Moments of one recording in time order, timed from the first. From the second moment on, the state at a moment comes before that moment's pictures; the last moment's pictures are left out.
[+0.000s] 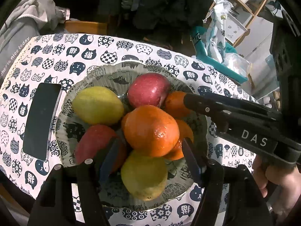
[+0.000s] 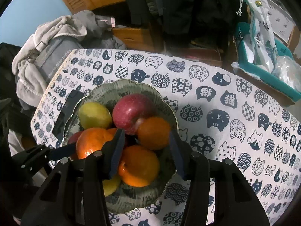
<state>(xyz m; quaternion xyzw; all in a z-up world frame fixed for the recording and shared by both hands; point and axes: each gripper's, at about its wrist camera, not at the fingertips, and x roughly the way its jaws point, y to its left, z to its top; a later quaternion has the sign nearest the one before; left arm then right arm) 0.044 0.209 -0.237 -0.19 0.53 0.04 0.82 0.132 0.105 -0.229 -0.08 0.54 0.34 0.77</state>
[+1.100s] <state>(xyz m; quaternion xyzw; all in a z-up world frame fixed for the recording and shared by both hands) -0.003 0.150 -0.083 -0.08 0.42 0.04 0.90 0.066 -0.003 -0.057 -0.06 0.36 0.28 0.89</state>
